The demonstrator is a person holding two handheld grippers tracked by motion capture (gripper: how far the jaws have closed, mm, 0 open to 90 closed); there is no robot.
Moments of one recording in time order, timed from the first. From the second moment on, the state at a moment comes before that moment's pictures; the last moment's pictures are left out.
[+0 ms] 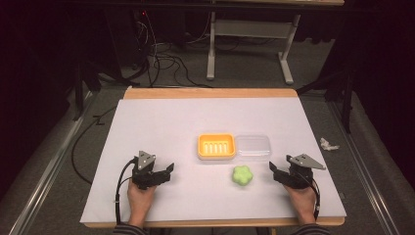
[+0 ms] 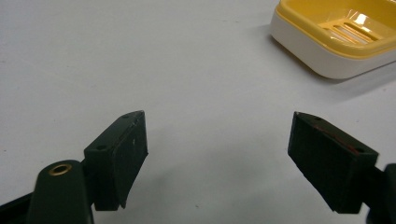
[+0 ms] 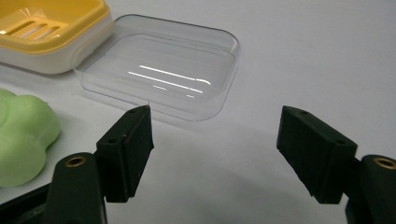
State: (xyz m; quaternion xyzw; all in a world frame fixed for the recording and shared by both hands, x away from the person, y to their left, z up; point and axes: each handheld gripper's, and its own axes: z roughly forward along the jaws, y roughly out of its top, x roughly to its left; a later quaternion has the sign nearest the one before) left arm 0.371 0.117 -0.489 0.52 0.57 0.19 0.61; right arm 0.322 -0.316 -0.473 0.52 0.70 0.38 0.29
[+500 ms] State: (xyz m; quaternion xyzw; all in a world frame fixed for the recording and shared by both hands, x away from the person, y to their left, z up) left arm 0.372 0.117 -0.489 0.52 0.57 0.19 0.61; right arm 0.302 -0.317 -0.465 0.52 0.68 0.46 0.25
